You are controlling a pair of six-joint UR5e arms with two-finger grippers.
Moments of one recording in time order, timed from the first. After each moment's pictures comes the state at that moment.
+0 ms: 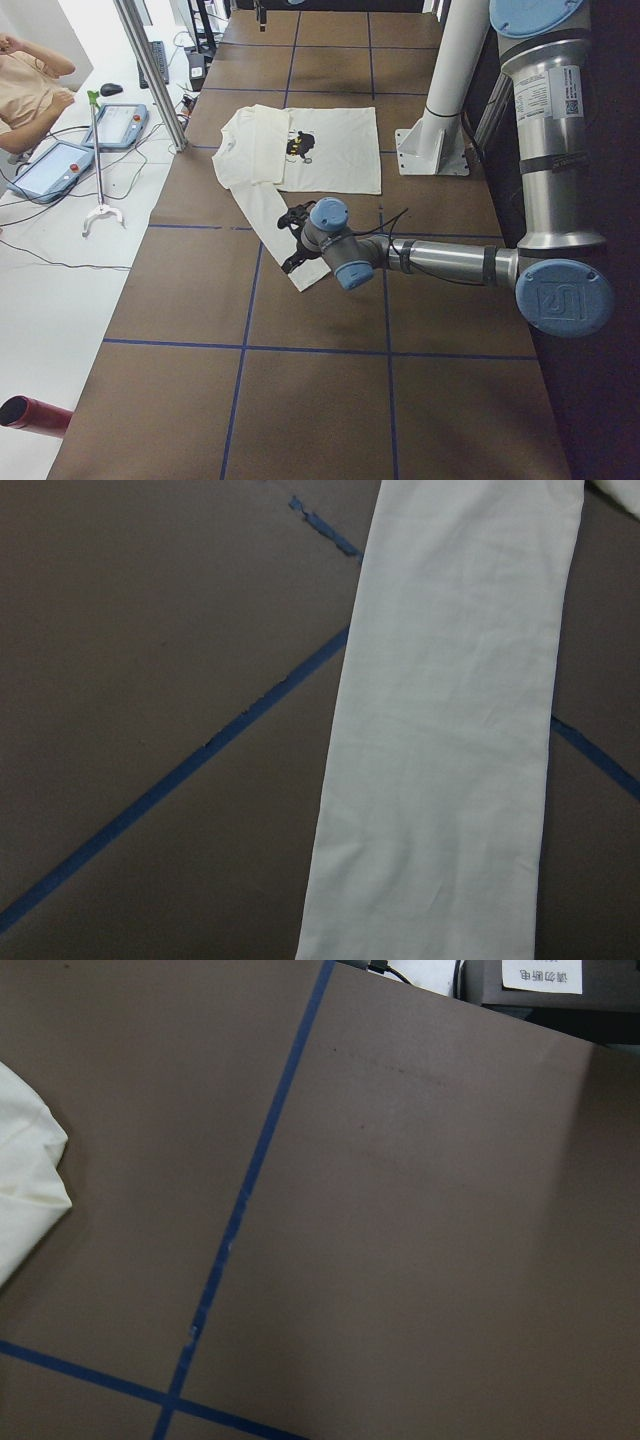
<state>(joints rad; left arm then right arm) -0.94 -1.38 -1.72 -2.52 -2.06 -0.21 1.29 -1.08 1.53 -1.62 2.25 0.17</state>
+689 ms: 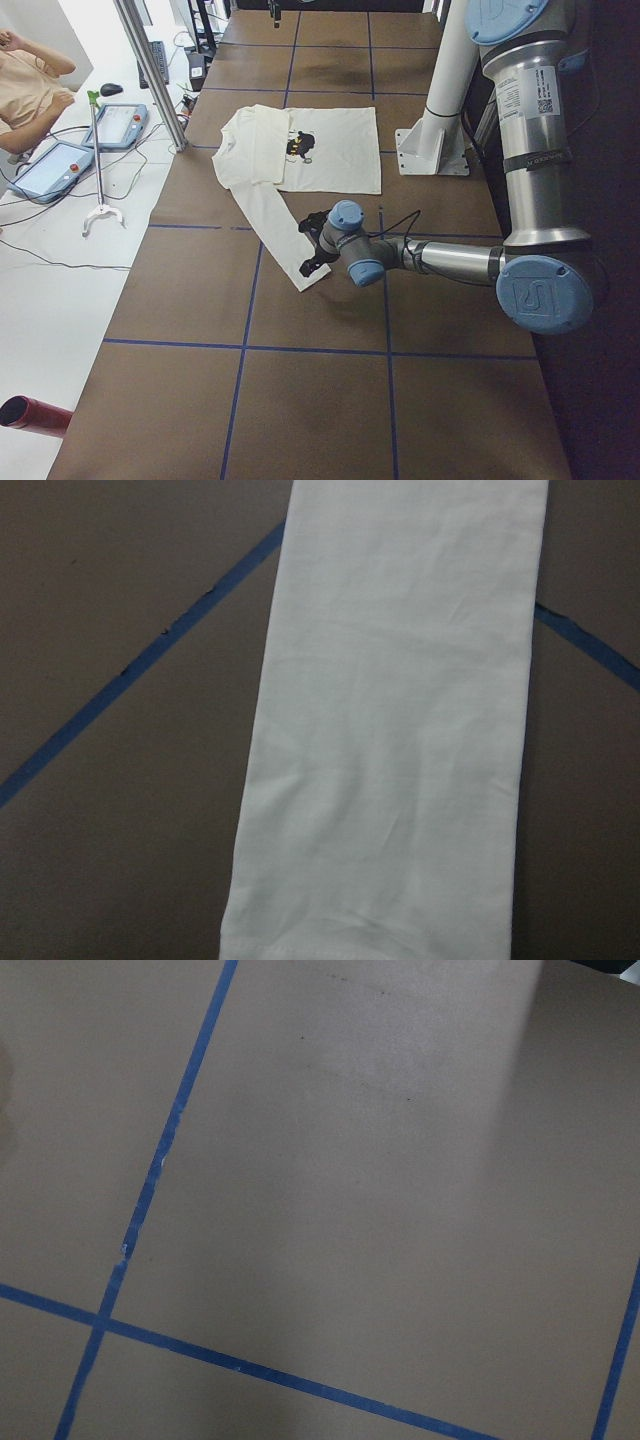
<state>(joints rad) -0.77 -1.36 -1.72 -2.51 -1.92 -0.22 1.30 -1.20 1.59 -1.61 2.24 0.14</state>
